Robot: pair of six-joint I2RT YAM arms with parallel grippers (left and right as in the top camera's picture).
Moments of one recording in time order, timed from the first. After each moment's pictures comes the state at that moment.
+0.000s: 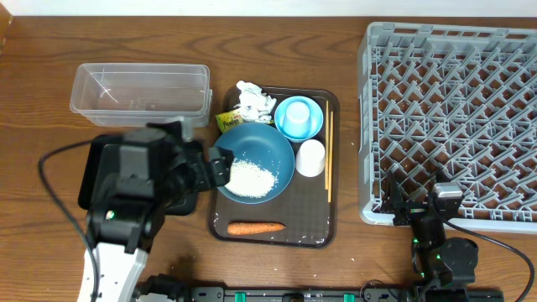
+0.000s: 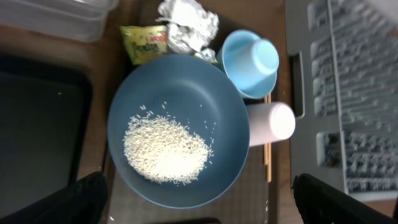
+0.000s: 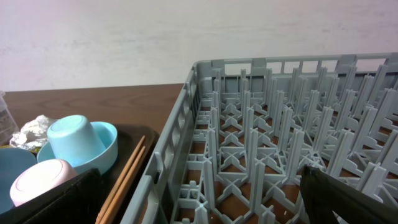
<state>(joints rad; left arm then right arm) -0.16 0.95 0.90 -0.78 0.31 -0.41 0.05 0.01 0.01 -0.07 -0.04 0.11</state>
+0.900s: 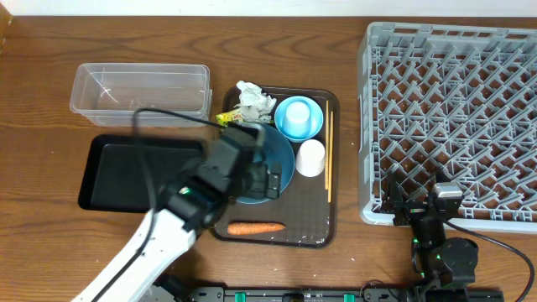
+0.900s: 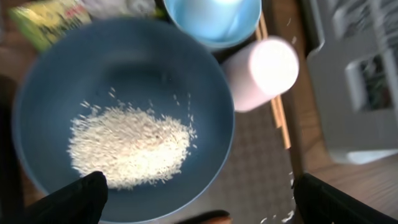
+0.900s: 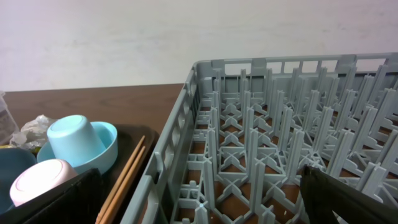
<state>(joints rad) -0.62 1.19 0.92 -0.69 0.03 -0.42 0.05 0.01 0.01 -0.07 -0.04 0.11</state>
